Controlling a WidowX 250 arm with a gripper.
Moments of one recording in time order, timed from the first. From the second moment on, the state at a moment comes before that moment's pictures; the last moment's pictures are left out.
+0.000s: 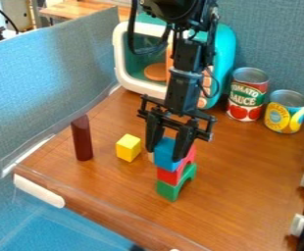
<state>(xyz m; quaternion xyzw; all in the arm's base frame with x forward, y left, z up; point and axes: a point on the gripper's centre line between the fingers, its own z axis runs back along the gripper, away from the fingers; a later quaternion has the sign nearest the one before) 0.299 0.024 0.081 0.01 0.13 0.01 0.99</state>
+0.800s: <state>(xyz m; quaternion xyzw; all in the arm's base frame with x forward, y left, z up) 0.304 0.024 0.084 0.01 0.12 0.01 0.99</state>
